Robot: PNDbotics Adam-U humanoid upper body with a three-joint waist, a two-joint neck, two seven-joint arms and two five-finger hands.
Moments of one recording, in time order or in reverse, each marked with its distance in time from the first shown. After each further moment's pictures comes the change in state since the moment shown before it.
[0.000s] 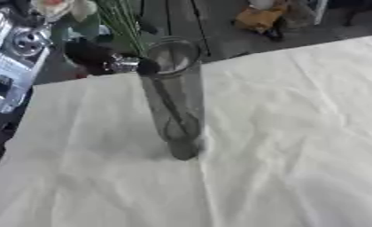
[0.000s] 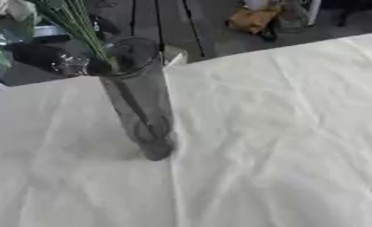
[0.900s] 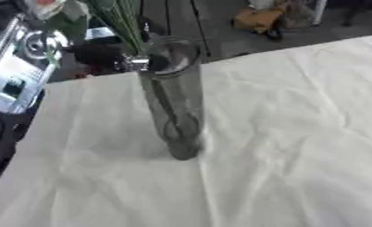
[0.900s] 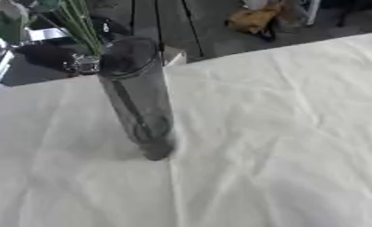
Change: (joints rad) left arm -0.017 -0.018 -0.025 0.023 0.059 -0.014 0.000; right arm 0.002 0.000 0.002 0.000 0.000 -0.012 -0.009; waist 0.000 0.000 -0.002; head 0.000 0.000
